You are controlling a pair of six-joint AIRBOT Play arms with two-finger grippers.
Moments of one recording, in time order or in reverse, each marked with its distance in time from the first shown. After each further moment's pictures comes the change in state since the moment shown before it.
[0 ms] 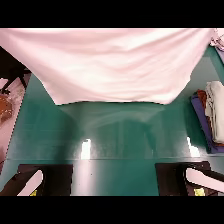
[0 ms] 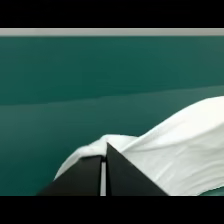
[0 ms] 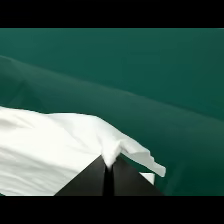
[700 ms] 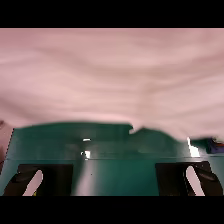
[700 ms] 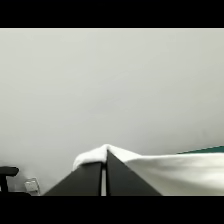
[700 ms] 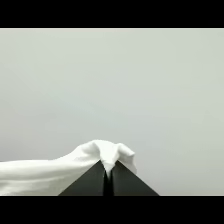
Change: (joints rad) left arm 0.000 0.166 0.439 0.298 -0.060 -0.007; right arm -0.190 0.605 -0.034 0.002 -0.193 0.010
